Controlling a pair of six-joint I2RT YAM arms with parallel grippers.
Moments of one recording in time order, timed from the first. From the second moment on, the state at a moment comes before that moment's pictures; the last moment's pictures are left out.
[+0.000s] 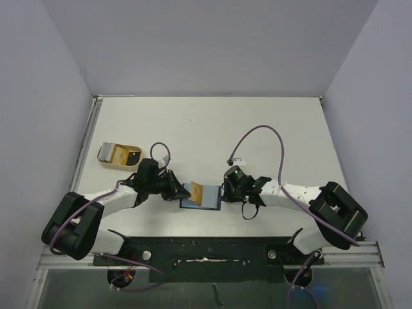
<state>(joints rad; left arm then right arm) -0.44 1.36 0.45 0.15 0.57 -0.95 0.82 1.46 0.67 -0.20 0.15 0.66</state>
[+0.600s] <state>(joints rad) -0.44 1.41 0.45 0.18 0.61 -0.90 0.82 1.46 0.67 -0.20 0.15 0.66</state>
